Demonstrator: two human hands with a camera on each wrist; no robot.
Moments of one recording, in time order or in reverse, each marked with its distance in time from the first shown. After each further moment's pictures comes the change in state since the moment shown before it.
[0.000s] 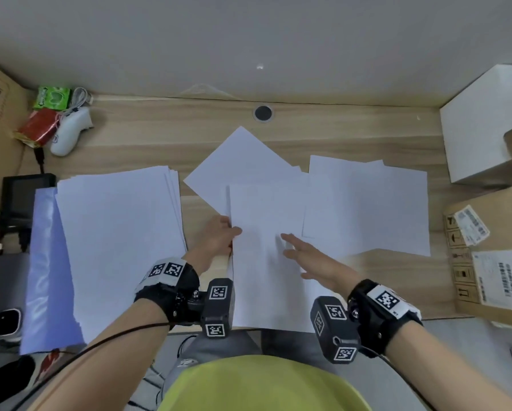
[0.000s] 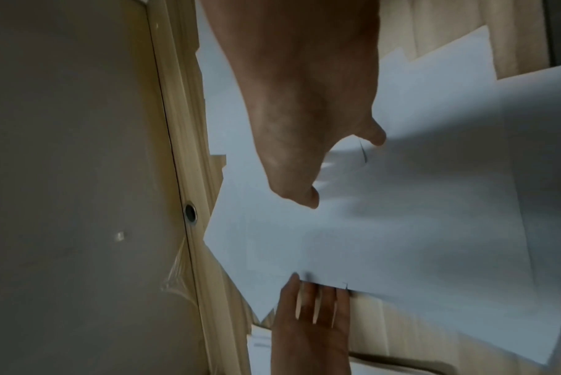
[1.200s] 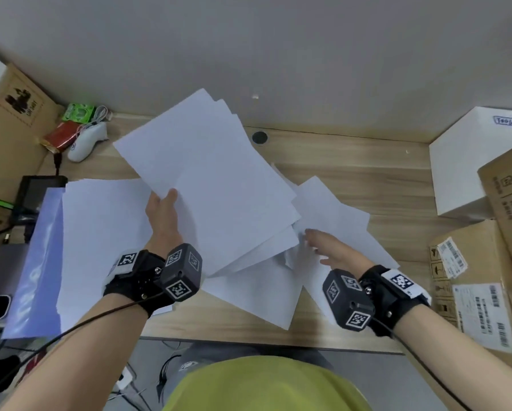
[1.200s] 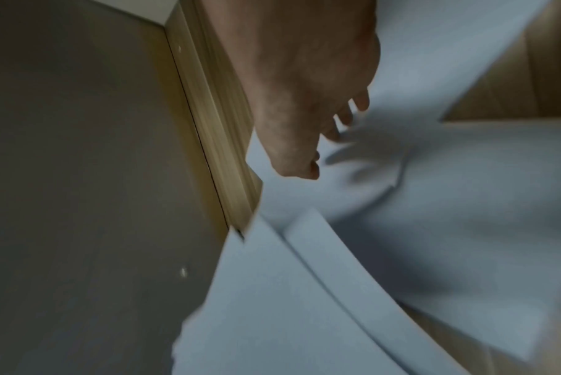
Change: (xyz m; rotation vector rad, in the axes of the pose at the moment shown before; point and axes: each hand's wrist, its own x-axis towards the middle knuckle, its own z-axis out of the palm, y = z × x) left_hand -0.022 0.052 -0.019 -0.595 0.656 0.404; right_hand 0.007 -0.014 -0.097 0.018 0.177 0.045
